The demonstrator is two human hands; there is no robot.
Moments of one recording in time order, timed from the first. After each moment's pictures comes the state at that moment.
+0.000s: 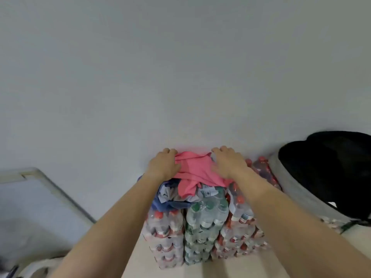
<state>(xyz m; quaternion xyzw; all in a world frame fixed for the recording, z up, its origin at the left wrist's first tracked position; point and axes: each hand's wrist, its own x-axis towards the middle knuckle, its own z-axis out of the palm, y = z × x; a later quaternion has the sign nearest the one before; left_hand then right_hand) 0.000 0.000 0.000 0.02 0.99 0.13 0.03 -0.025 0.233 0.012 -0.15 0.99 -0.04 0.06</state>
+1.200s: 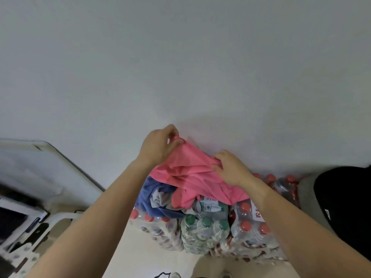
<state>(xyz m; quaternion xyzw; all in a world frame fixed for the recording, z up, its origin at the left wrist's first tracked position) -0.074 -0.005 0.019 -0.02 0.95 0.26 -0.15 -0.143 0.245 -0.046 -0.33 0.90 -0.26 0.10</state>
